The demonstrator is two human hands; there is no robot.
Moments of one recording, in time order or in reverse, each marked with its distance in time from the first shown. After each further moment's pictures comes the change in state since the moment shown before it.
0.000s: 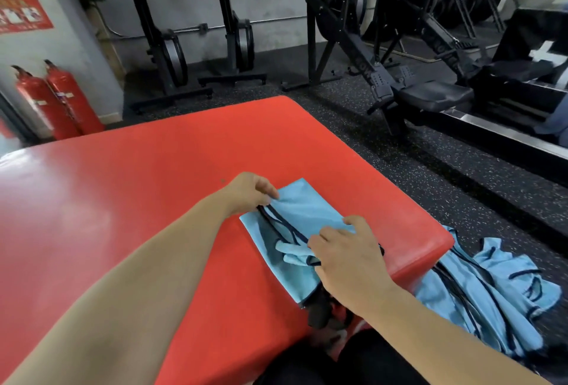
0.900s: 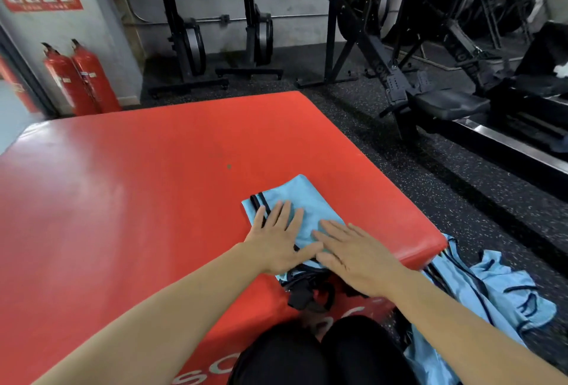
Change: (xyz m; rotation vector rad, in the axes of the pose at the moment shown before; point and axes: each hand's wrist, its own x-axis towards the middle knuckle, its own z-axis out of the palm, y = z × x) left_hand -0.078 0.019 0.100 0.684 -0.183 -0.009; right_hand -0.014 0.050 0.024 0.220 -0.544 -0.078
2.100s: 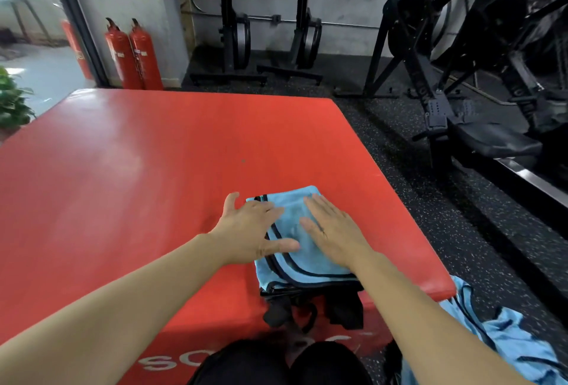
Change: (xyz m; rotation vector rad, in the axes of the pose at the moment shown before) left_hand -0.023 -0.020 -0.027 -0.069 0.170 -0.152; right_hand 0.079 0.016 -0.015 0.212 0.109 -0.041
